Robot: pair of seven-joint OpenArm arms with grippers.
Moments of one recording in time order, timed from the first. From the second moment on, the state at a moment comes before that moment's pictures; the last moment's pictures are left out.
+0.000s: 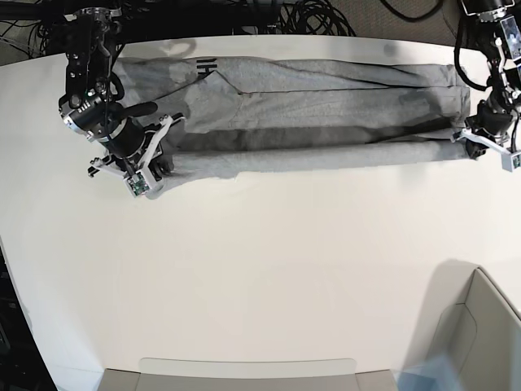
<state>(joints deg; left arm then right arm) 17.3 -29.0 -29.4 90.8 -39.2 -6.9 48.4 -10.3 14.9 3.7 115.0 16.8 26.1 -58.3</state>
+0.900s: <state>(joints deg) 25.7 -27.0 -30.1 95.5 -39.0 -6.9 54.1 -22.3 14.9 6.2 119.5 16.6 26.3 -62.6</state>
